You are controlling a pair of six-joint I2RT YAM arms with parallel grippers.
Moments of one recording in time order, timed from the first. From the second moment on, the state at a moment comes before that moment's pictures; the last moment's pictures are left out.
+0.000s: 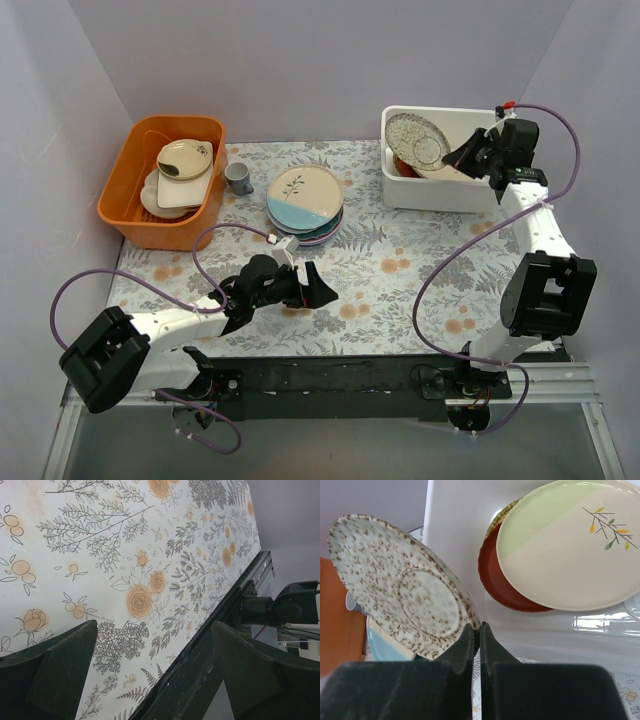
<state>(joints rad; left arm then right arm) -0.80 1.20 0.40 0.36 0.25 -0.79 -0.09 1.59 1.37 -0.25 -0.41 0.46</state>
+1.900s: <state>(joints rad) -0.80 1.19 0.40 0.33 0.22 -0.77 -0.12 2.11 1.77 -0.33 -0.28 0.31</state>
